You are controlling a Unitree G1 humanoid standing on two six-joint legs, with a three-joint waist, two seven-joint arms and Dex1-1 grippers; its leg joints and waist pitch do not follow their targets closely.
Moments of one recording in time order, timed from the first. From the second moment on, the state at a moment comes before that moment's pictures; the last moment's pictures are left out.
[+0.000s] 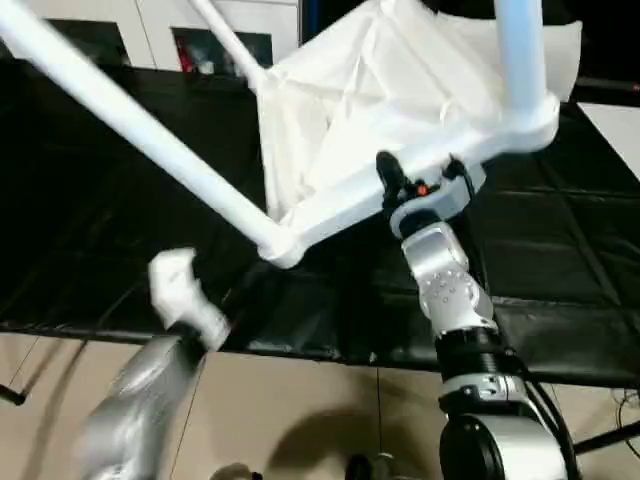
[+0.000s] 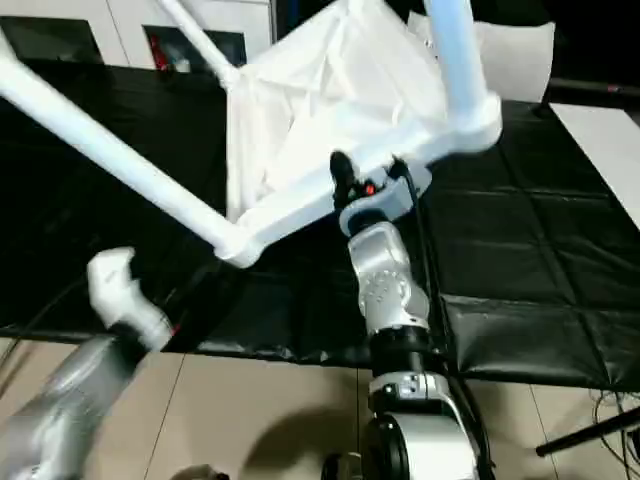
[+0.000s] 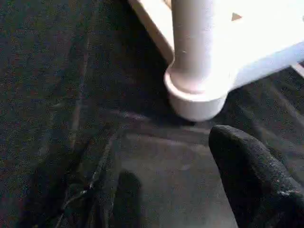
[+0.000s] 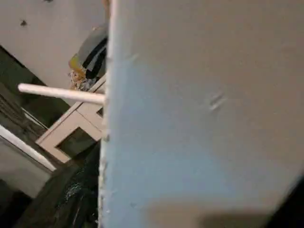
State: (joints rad) left arm 0.09 0.18 0.14 -0.26 -0.45 0.52 -0.37; right arm -0.66 0.12 -0.22 0.47 0.56 0.12 0.05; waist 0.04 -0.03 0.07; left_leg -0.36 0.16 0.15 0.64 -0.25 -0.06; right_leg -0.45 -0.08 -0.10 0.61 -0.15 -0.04
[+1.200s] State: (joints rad) left arm -0.73 0.82 -0.10 -0.33 0.03 0.27 -0.55; right arm -0.57 -0.12 0.06 0.10 0.03 0.27 -0.12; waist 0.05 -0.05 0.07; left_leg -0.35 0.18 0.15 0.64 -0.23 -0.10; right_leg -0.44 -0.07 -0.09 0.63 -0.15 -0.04
